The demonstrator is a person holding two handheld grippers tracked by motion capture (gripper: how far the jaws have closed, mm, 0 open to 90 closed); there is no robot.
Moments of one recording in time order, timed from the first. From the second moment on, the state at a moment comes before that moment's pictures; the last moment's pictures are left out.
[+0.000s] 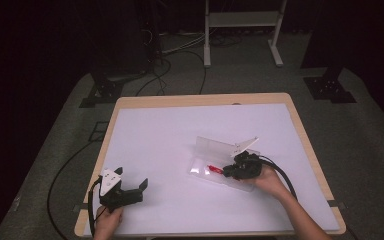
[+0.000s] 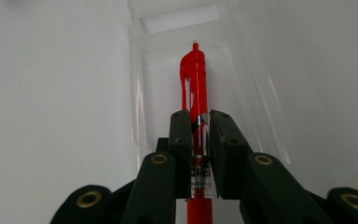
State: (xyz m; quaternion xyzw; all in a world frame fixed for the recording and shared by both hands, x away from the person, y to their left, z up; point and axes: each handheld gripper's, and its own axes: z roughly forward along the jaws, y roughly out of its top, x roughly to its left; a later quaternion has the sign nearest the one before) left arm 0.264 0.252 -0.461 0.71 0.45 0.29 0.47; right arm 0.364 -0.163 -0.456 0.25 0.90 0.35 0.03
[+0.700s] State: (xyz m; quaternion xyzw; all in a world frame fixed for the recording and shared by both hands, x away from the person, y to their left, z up) left arm 0.264 0.252 -0.461 0.70 0.45 0.29 0.46; right arm 0.363 -0.162 -0.461 0.25 0.90 0.35 0.03
